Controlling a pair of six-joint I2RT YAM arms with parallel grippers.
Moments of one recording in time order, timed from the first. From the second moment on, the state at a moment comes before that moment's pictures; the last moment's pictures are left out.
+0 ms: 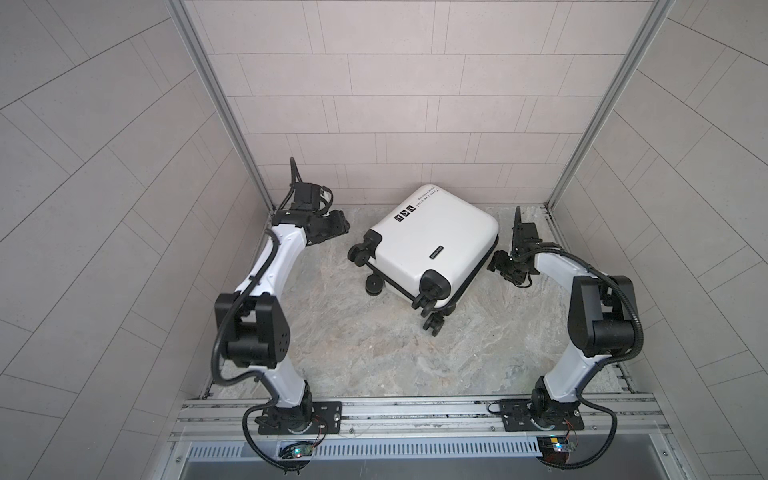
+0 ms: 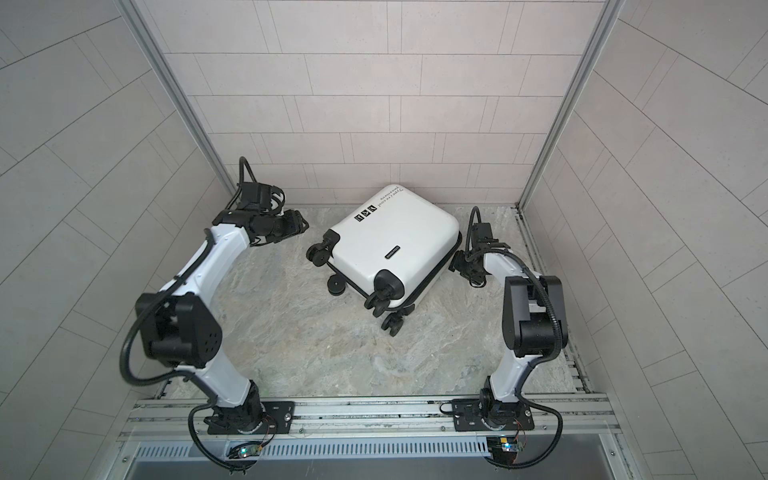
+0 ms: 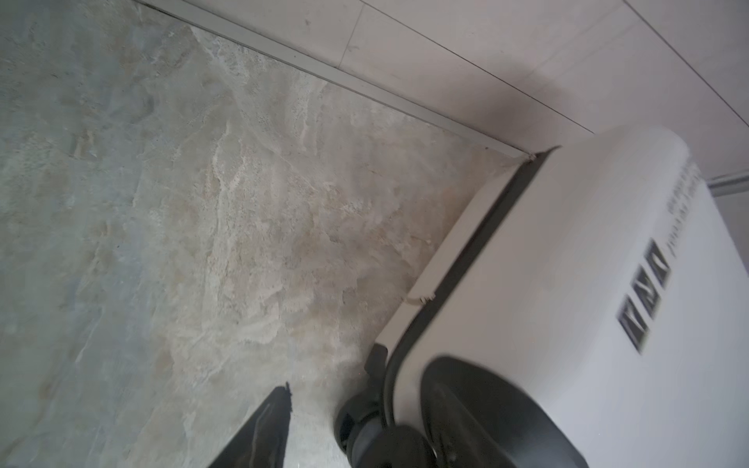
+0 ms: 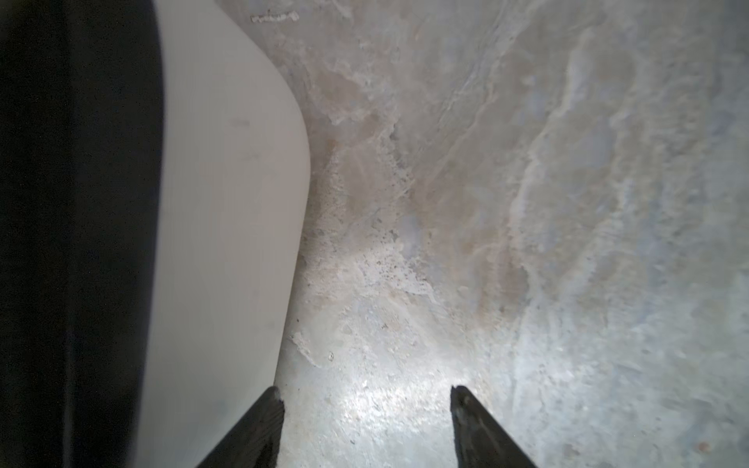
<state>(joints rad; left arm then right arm) -0.04 1.81 1.65 -0.75 0.30 -0.37 -0.05 1.77 1.19 -0.56 -0.20 0.49</state>
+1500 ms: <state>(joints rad) -0.12 1.35 1.14 -0.69 0.42 -0.38 0.11 1.85 1.66 -0.83 -0.07 0.44</state>
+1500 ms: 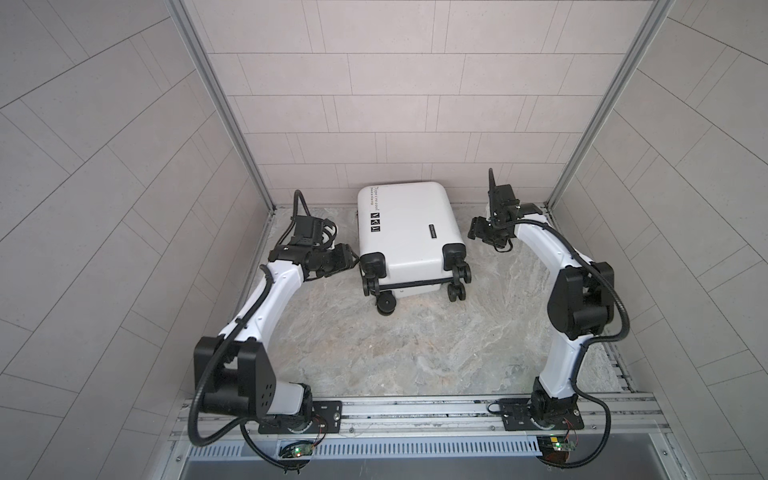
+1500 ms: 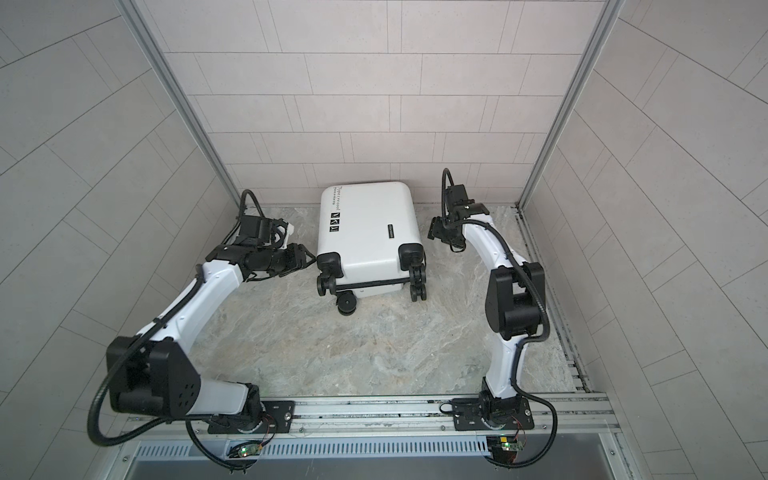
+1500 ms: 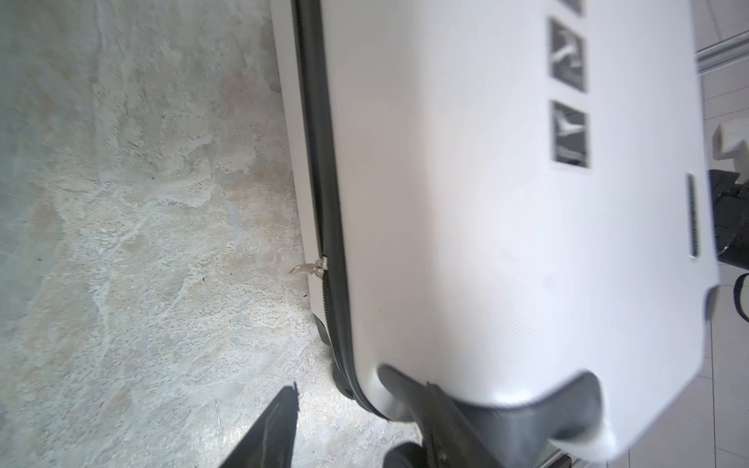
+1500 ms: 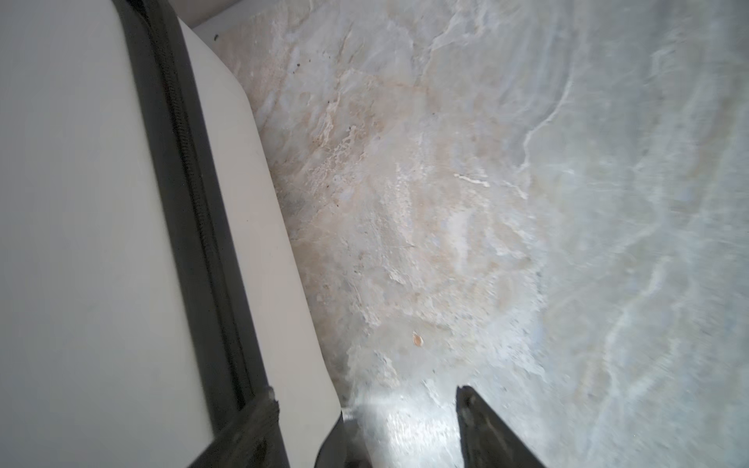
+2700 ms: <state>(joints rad) -0.12 0.91 0.50 -0.30 0.33 -0.67 0.55 1.46 1.28 -0.85 0.11 0.26</state>
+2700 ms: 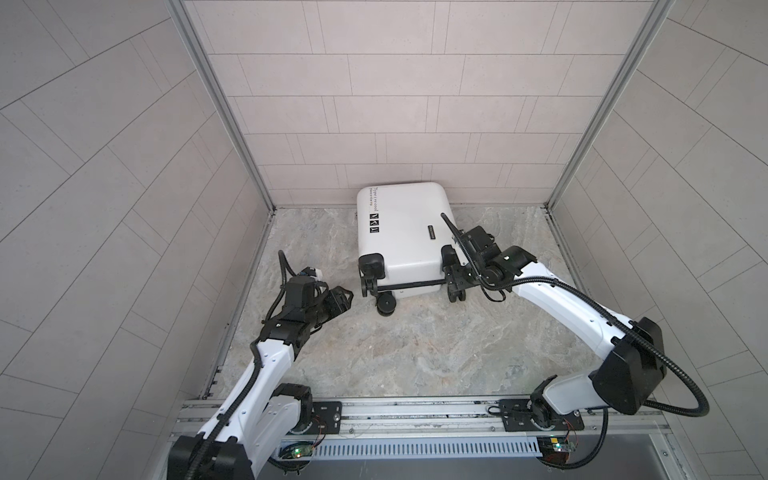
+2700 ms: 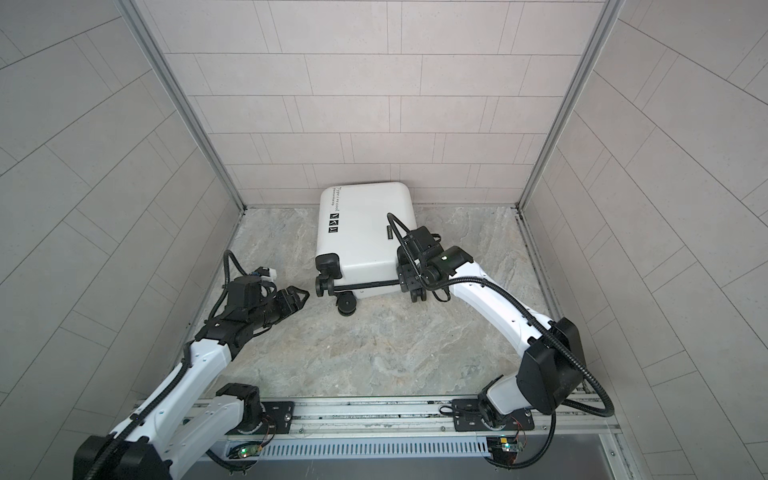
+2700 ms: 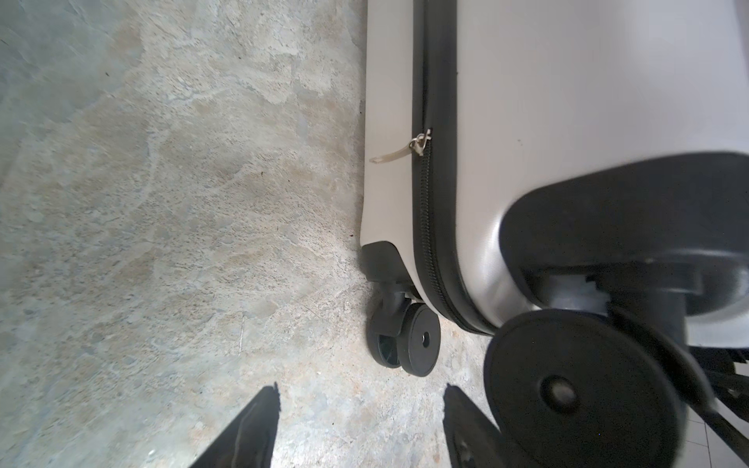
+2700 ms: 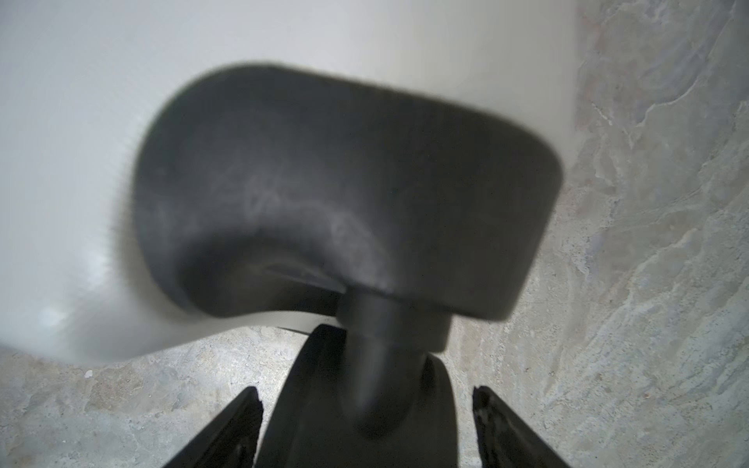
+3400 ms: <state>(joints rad) -0.12 1.13 0.48 0.02 0.33 -0.62 0.50 1.56 1.48 -0.93 0.18 0.23</state>
